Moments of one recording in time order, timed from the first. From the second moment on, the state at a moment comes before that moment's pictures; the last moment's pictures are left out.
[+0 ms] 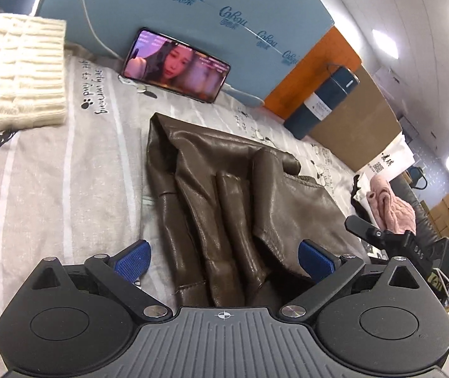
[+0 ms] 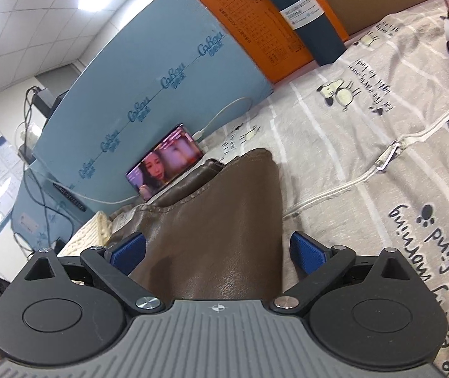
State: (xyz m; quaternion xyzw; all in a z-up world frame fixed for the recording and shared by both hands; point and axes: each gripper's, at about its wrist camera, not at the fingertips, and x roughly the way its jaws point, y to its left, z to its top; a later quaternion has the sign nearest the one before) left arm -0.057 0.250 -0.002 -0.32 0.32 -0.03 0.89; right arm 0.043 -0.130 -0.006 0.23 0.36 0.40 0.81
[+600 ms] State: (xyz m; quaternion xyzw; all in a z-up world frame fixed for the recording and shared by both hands) left arm -0.048 0.227 -0.015 -0.32 0.29 -0.12 0.89; right arm 0.045 -0.132 -0.006 0.27 0.39 0.43 0.77
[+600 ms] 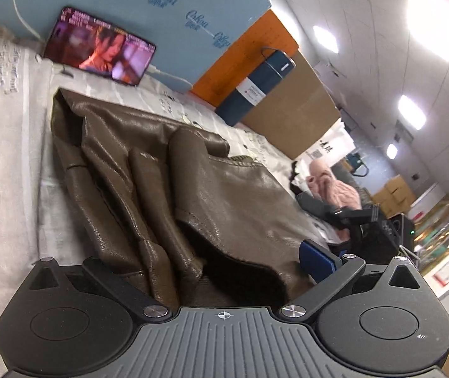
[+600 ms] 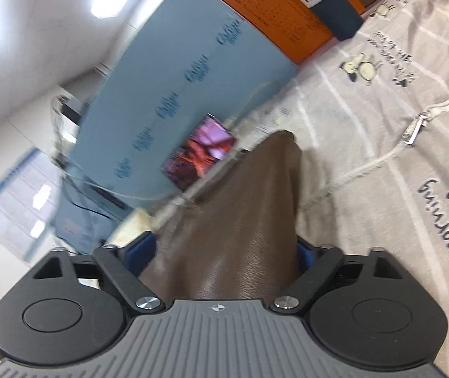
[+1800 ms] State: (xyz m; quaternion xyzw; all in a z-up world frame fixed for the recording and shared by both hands) left arm -0.052 0.195 0.003 -0.22 0.24 -0.02 0.95; right arm 0.029 -0.137 -0.002 0.25 0.34 0.43 0.80
